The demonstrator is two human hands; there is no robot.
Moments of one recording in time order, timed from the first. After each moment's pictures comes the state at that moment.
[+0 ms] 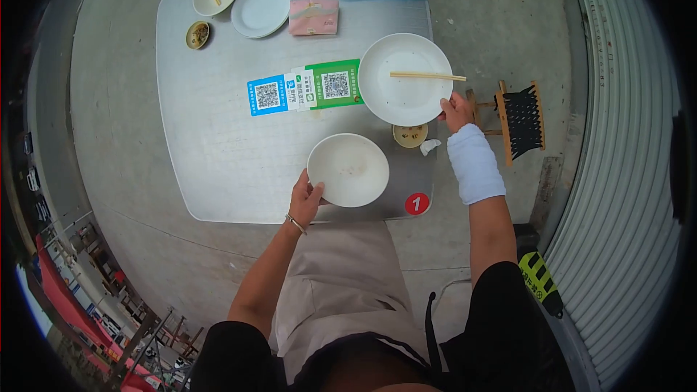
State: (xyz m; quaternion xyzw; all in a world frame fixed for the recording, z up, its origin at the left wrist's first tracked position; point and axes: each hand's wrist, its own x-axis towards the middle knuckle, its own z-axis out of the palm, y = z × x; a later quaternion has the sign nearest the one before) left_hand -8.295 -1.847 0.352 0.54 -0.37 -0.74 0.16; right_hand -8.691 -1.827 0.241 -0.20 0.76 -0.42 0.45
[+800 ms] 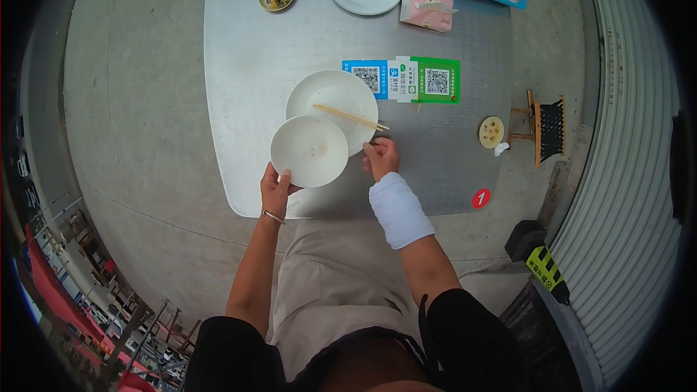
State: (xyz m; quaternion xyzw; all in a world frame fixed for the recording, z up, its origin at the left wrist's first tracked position) left_hand -8.022 -1.975 0.345 0.60 -0.31 -0.69 0.26; right_hand -8.244 -1.892 0.229 -0.09 0.78 -0.43 0.45
